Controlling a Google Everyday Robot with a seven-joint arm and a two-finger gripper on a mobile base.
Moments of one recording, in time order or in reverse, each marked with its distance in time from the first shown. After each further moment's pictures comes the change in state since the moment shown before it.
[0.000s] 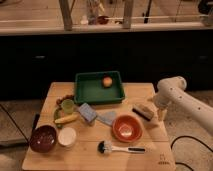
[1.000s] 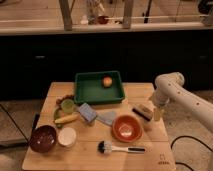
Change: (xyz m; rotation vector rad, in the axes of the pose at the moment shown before) arm -0.027 0.001 -0.021 -0.068 -0.031 0.300
